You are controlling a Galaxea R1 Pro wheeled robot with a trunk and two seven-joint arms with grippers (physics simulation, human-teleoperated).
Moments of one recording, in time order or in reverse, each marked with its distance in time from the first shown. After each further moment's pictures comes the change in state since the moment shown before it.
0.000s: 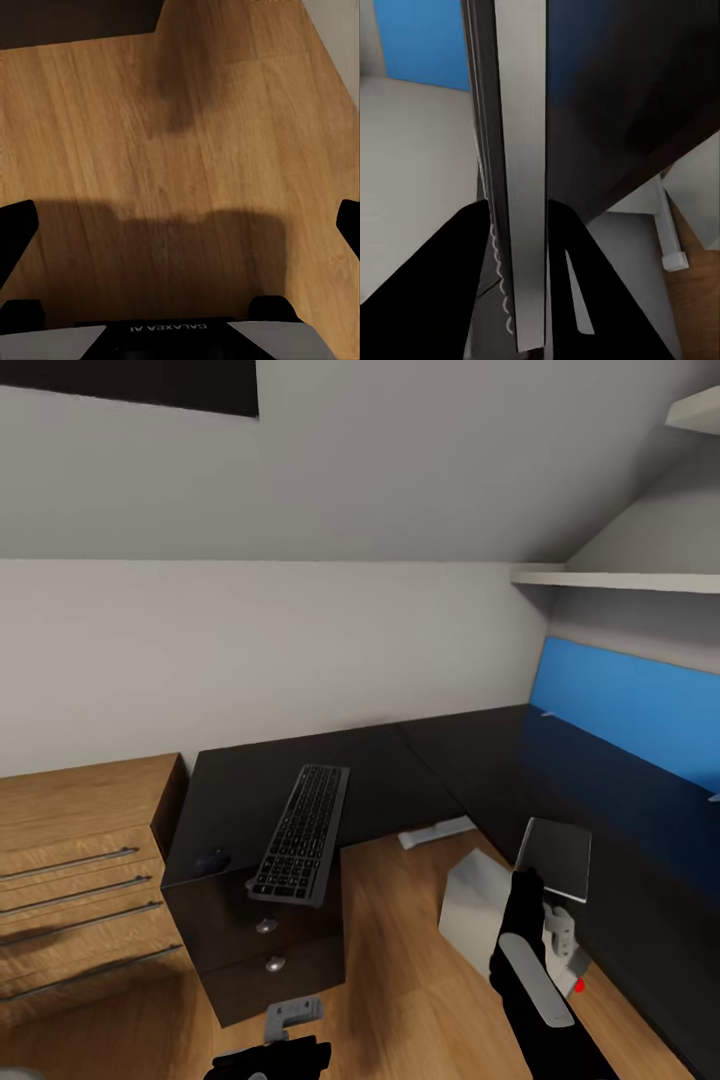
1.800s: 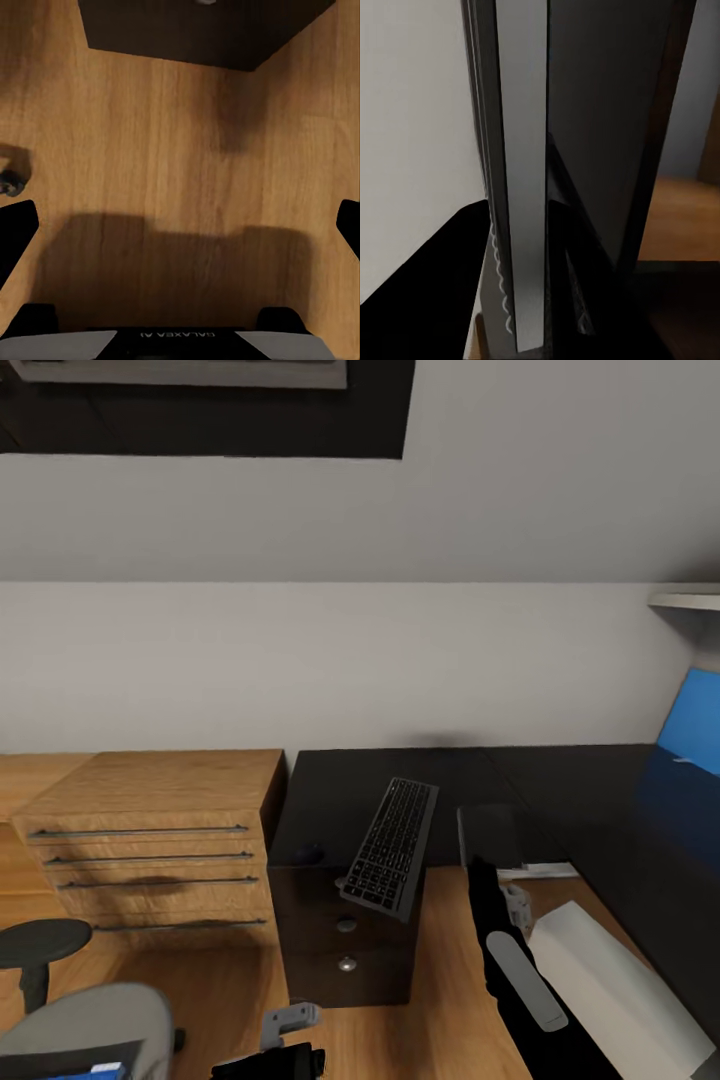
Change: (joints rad) left arm 0.000 0.003 0.005 0.048 -0.020 -0.043 0.004; right arm 0.002 -0.053 0.180 -0.057 -0.001 0.274 -0.087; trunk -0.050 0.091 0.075
